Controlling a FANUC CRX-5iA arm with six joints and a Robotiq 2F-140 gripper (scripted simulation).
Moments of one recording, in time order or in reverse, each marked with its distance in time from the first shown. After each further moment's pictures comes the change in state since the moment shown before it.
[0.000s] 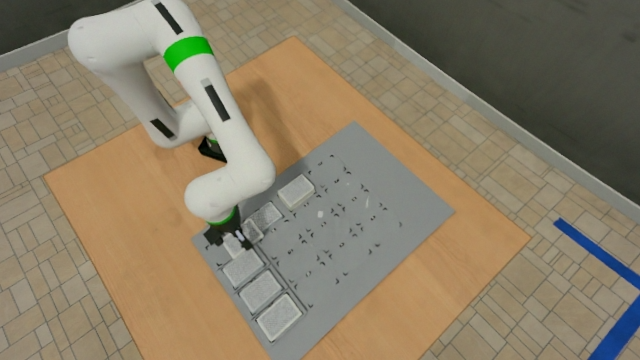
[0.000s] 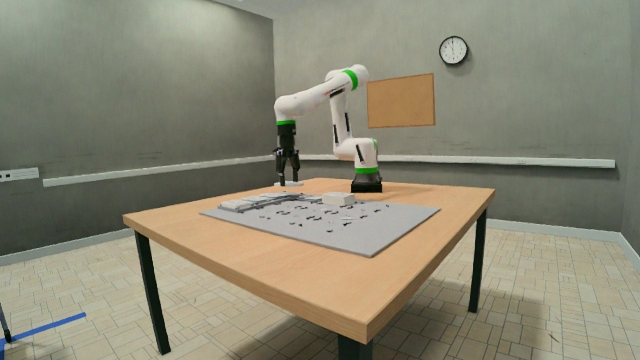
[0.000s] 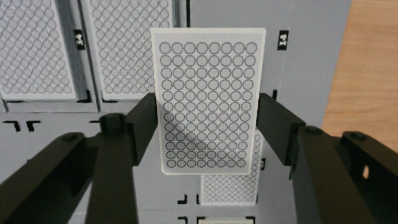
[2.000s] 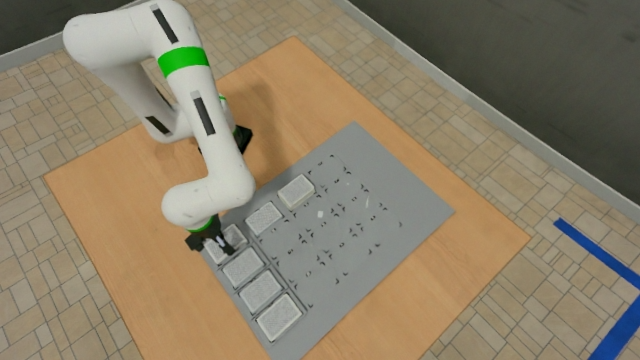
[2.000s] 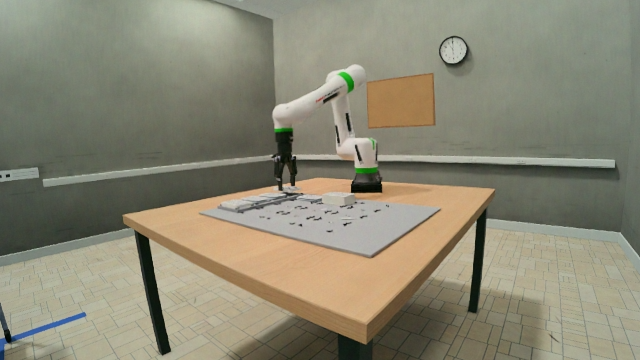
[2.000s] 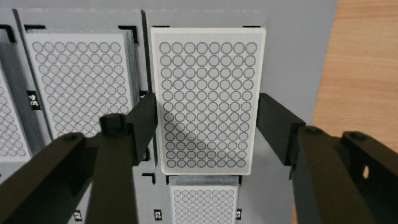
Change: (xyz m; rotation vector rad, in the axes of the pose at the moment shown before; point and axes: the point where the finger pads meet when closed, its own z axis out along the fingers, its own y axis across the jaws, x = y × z) arm 0.057 0.037 0.033 0.000 0.000 0.000
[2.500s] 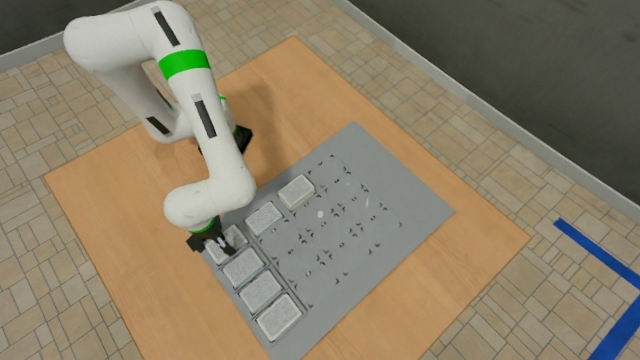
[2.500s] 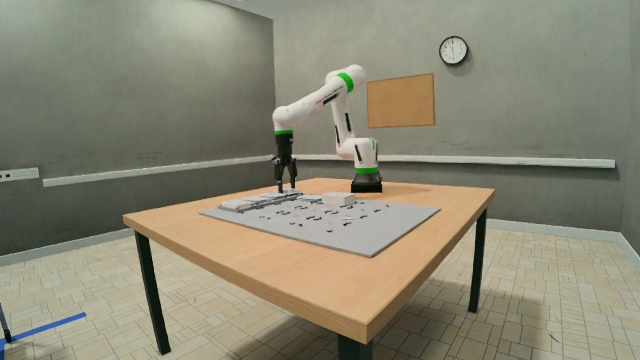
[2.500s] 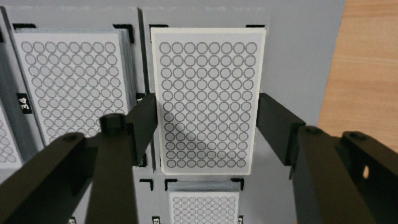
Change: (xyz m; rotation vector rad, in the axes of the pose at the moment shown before) arm 0.000 0.000 0.011 0.000 0.000 0.000
